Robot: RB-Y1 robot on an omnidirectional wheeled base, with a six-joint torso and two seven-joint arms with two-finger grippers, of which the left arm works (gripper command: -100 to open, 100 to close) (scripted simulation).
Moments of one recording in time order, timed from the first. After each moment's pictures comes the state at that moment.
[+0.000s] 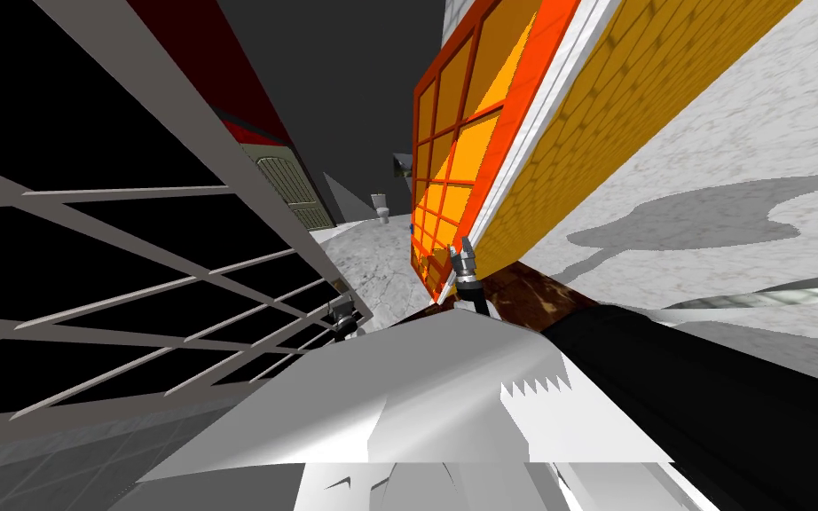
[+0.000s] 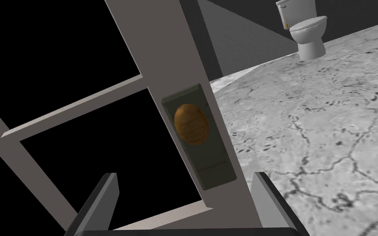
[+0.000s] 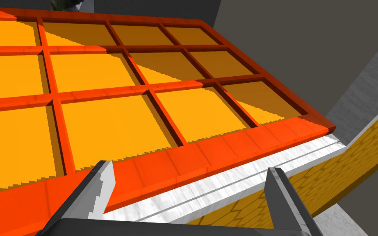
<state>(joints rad) -0.05 0.13 -0.18 -0.71 0.80 -0.97 0.78</state>
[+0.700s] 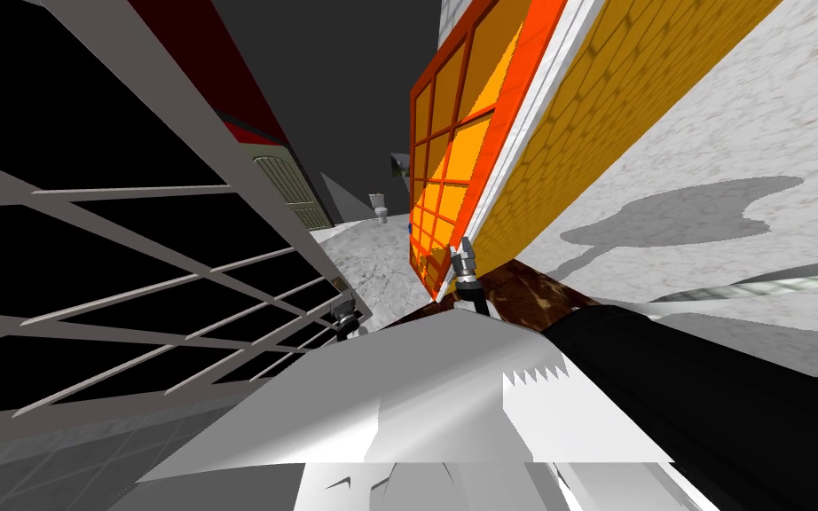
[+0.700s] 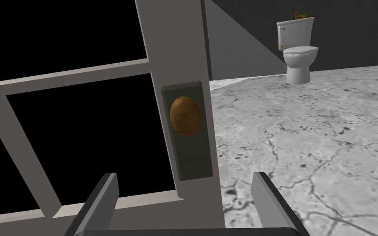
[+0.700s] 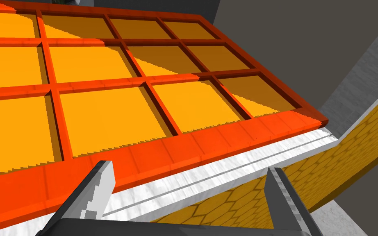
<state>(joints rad) -0.04 0.10 -0.17 -0.73 0.83 -0.95 0.97</state>
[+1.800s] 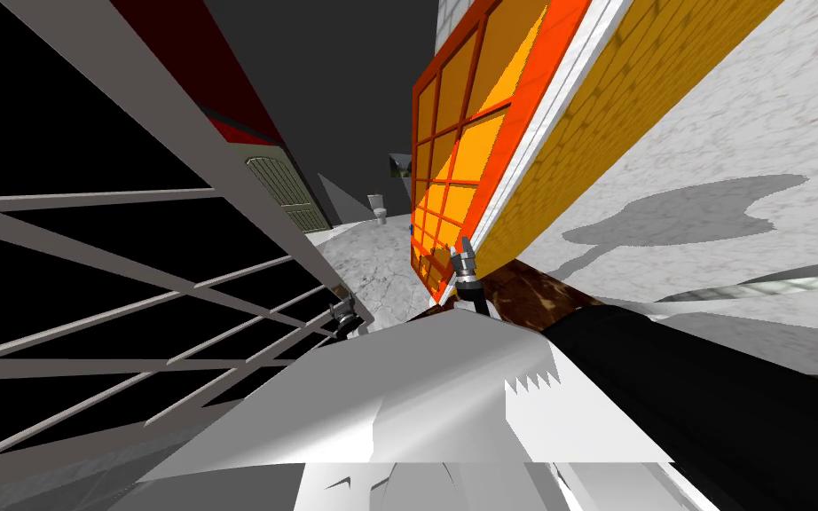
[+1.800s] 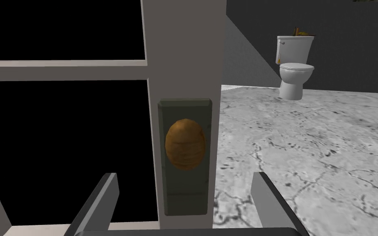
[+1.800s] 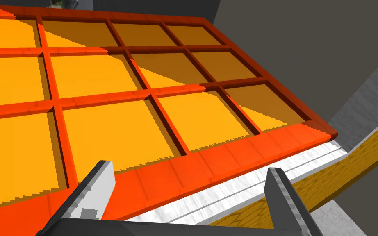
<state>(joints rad) -0.05 0.10 -0.16 -0.74 0.85 -0.94 1.09</state>
